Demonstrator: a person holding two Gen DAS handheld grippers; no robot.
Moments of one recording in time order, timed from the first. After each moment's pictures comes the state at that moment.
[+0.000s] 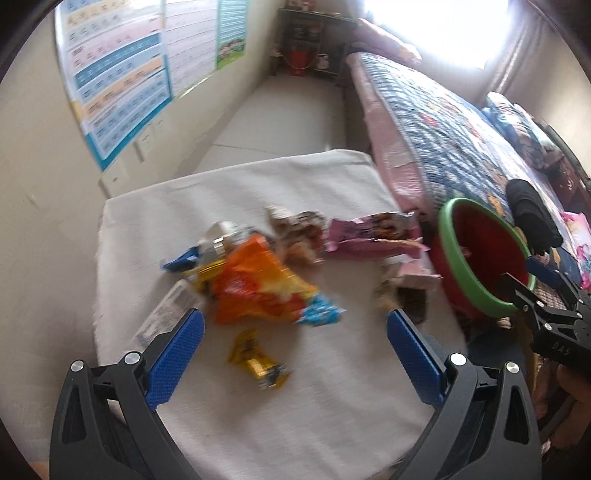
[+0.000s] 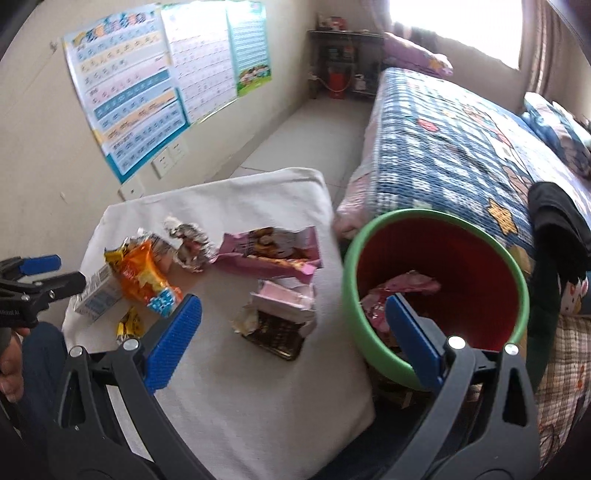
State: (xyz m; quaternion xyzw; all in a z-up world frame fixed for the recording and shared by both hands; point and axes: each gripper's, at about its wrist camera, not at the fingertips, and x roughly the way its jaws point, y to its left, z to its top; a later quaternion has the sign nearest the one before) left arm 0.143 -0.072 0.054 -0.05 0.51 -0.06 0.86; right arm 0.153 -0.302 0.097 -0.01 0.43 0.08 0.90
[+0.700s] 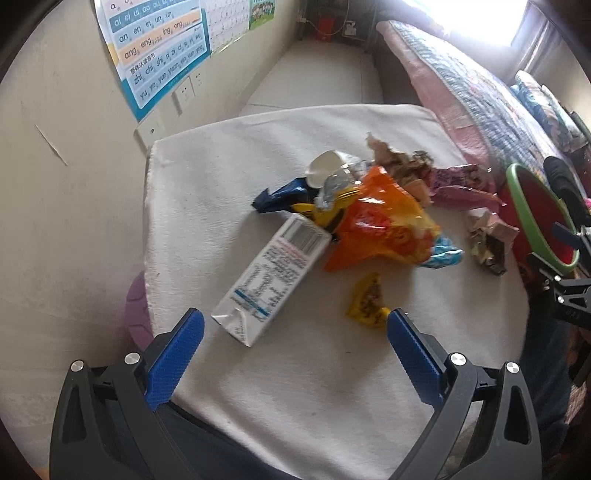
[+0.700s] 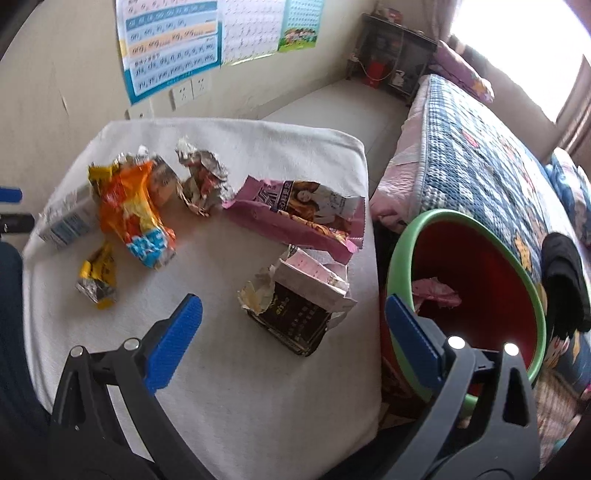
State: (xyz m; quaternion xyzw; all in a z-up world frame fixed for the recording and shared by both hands) left arm 0.137 0.025 -0.005 -0.02 0.57 -0.03 0.82; right arm 0.166 -0.246 0.036 -0.15 0.47 0.11 0.86
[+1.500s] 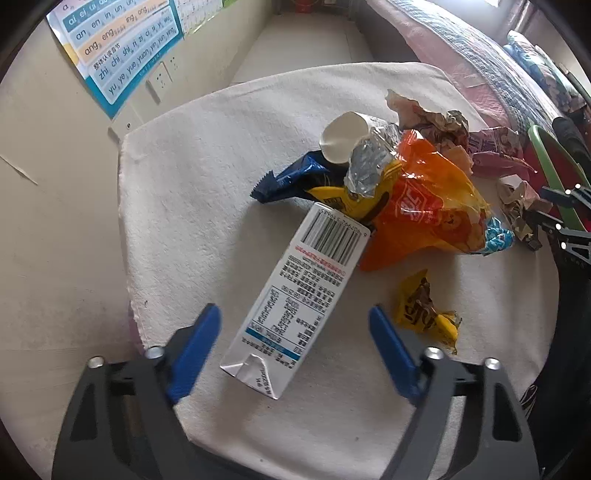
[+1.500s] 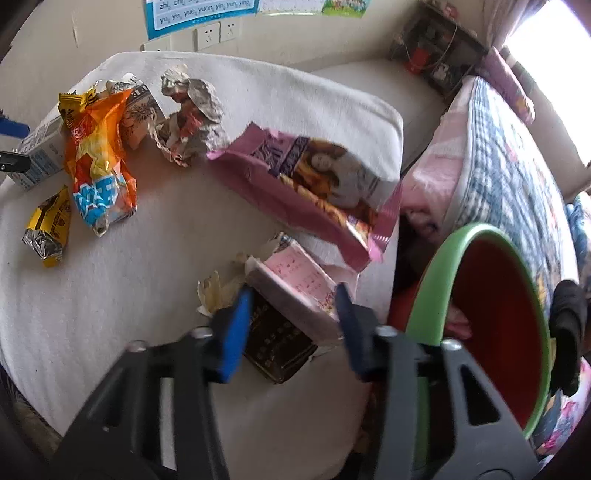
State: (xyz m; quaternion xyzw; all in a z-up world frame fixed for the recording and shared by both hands) left arm 0.175 0.029 -0.051 0.03 0.61 -0.06 0.79; right arm 0.207 -0.243 -0.018 -0.23 0.52 0.15 0.81
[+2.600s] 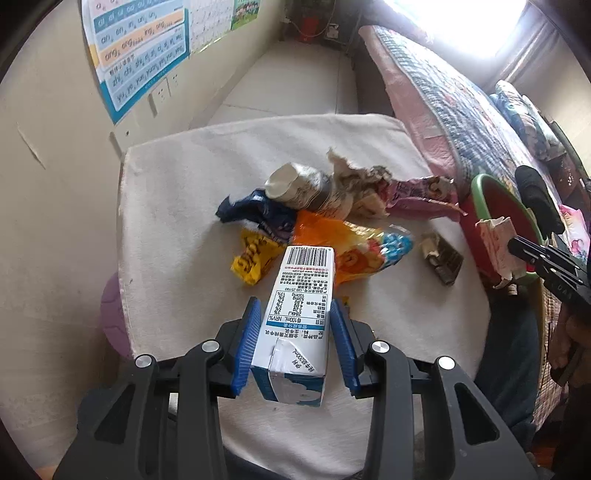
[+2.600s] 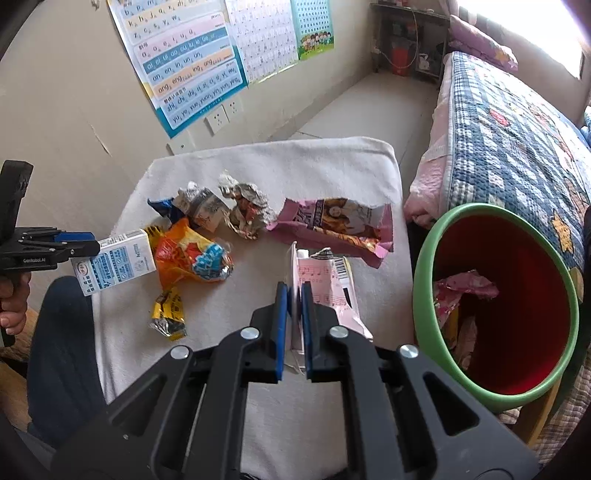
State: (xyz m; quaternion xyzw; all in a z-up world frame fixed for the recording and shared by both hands) left arm 0.140 0.012 0.025 -0.07 0.57 -0.08 0.82; right arm 0.167 -0.270 0.078 -0.02 0.48 0.19 0.86
